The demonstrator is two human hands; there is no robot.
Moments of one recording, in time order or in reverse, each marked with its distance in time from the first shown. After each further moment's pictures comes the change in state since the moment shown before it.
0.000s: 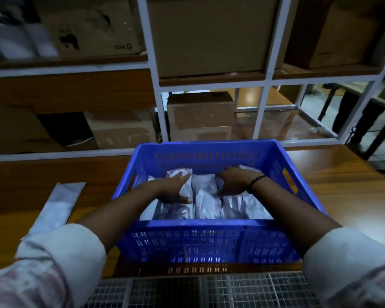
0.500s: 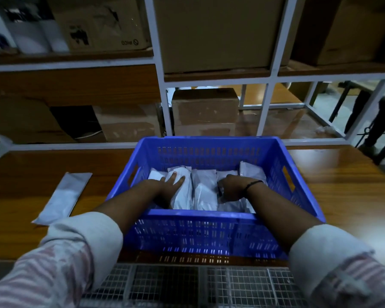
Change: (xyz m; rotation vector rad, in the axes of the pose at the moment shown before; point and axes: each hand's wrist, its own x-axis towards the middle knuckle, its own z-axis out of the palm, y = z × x) left_hand -0.004 -0.004 0.022 0.234 -0.133 -0.050; right_hand 0.005 0.005 0.037 -0.025 -0.112 -0.026
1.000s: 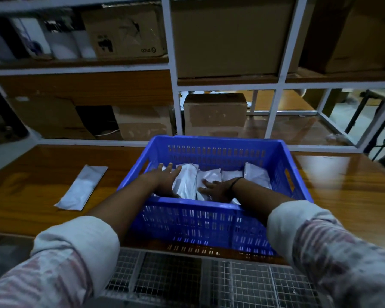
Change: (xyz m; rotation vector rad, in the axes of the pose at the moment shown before) left_hand -0.055 0.002 -0.002 -0.093 0.207 -0.161; right_hand 0.013 -0.031 0.007 -0.129 -0.166 -0.264
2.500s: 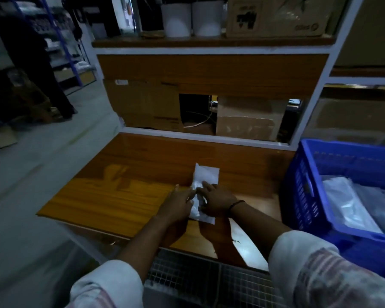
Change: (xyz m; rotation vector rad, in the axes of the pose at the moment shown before) left_hand -0.029 -0.417 0.219 -0.659 0.388 -0.032; right_hand 0.302 -0.387 -0.135 0.140 0.413 -0.050
